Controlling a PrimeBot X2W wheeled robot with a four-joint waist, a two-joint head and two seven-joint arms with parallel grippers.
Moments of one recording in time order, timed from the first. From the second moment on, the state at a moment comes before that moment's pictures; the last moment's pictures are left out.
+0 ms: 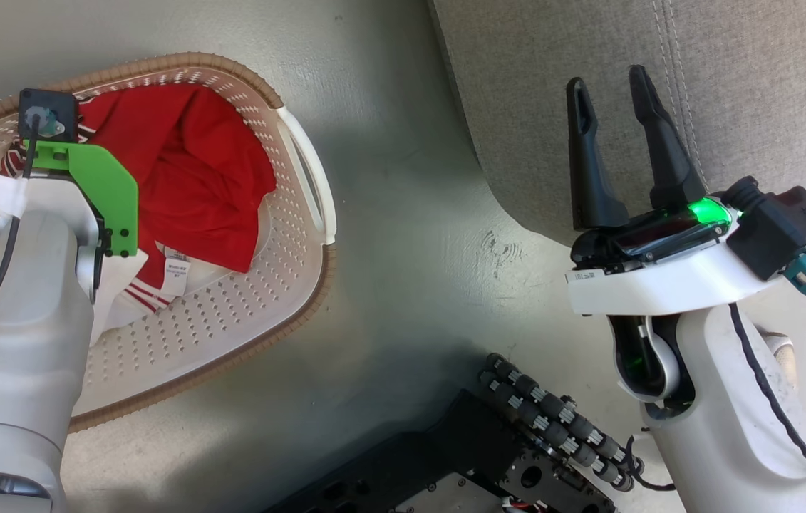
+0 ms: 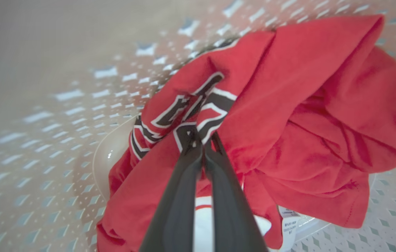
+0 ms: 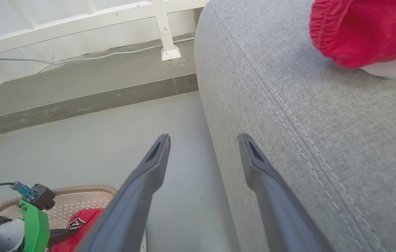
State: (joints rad) left arm -0.93 0.17 -0.37 1.03 -0.19 0.05 0.17; right arm -0.30 -0.04 0.33 -0.12 0.35 -0.06 -0.25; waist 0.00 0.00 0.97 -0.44
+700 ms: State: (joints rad) left arm -0.85 0.06 -0.42 1.01 -0.23 -0.07 -0.10; right arm -0.36 -0.04 0.32 0.04 0.30 -0.03 -0.25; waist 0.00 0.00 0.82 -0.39
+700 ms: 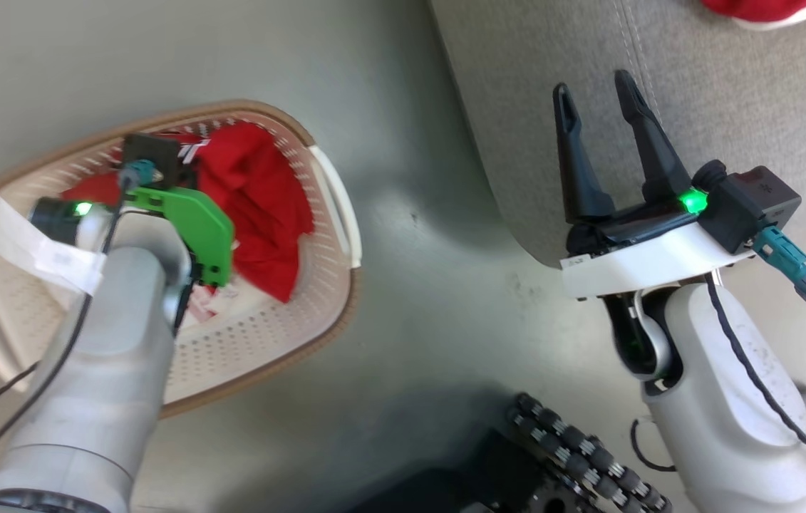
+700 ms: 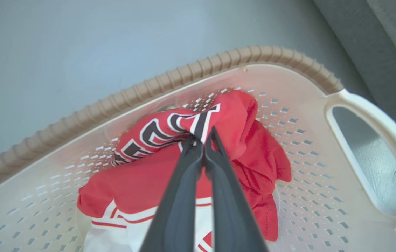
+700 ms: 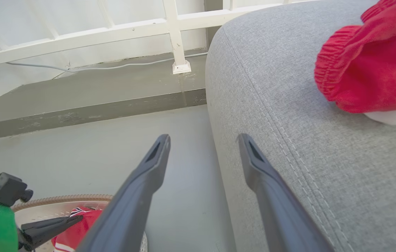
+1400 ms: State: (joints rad) left arm -0.77 0.04 -0.48 0.82 -0.31 -0.12 -0.25; right arm -0.31 -0.12 0.25 0.18 0.28 -0.03 -0.25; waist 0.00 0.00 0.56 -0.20
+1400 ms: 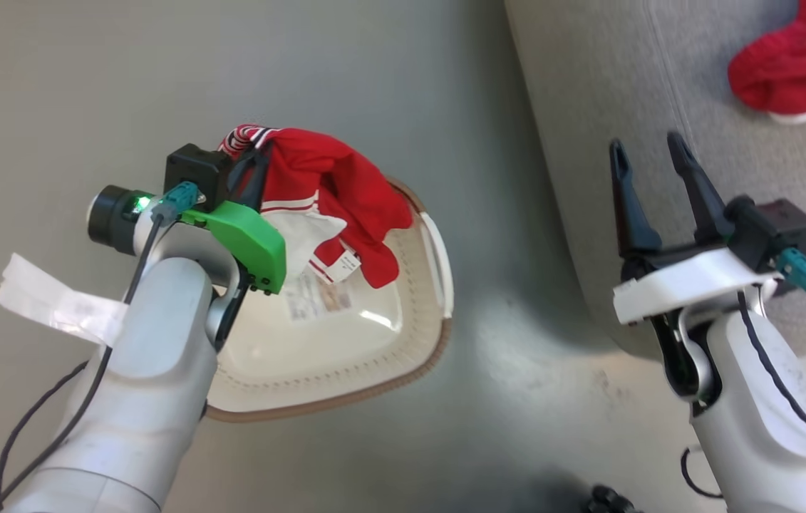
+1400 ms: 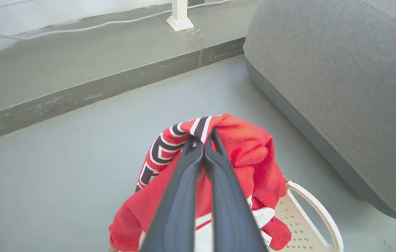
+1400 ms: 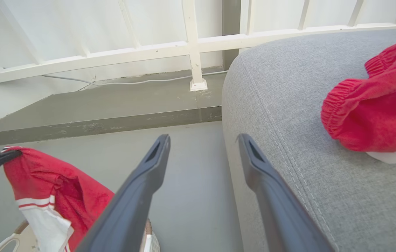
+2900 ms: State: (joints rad) left arm -0.40 0.04 -0.51 0.17 -0.40 -0.09 -0.25; right arm -0.09 -0.15 0.29 0.20 0.26 0.00 -0.23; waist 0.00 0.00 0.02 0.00
